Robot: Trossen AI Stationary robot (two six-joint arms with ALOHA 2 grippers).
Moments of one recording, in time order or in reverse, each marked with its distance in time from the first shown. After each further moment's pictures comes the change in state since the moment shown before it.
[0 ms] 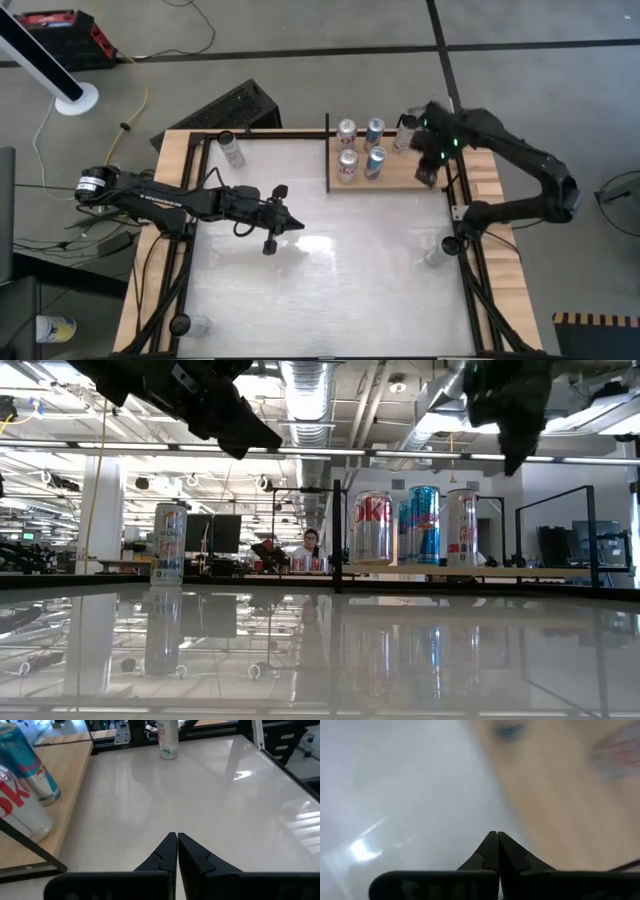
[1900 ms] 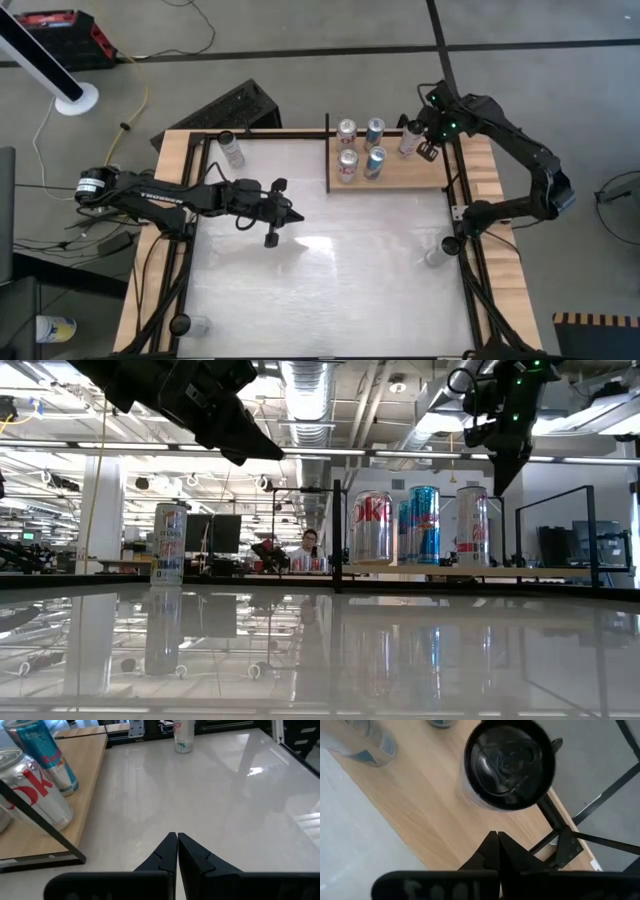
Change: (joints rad) left arm 0.065 0.000 0.000 -0.021 0.012 0.022; right arm -0.264 0.079 0.015 0.194 0.262 -0.199
